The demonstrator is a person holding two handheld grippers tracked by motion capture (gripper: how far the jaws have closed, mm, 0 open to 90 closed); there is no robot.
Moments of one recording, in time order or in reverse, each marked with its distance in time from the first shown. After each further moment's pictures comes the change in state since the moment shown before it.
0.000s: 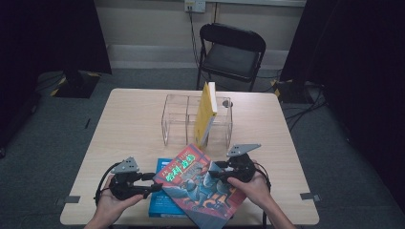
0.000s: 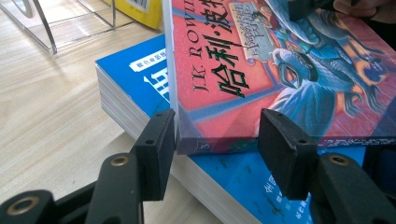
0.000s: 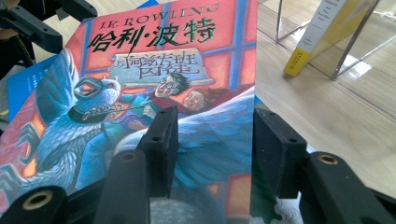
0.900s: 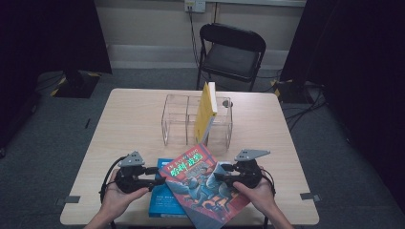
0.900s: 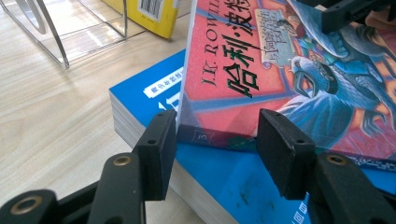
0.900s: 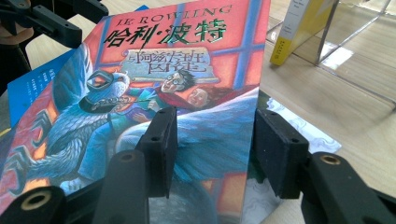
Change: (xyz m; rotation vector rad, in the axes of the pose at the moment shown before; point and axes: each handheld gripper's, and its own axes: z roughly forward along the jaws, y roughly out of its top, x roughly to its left) left arm 0.005 0.017 0.013 0.013 0.044 0.004; right arm 0.003 -0.019 -0.013 -0.054 -0.042 0.064
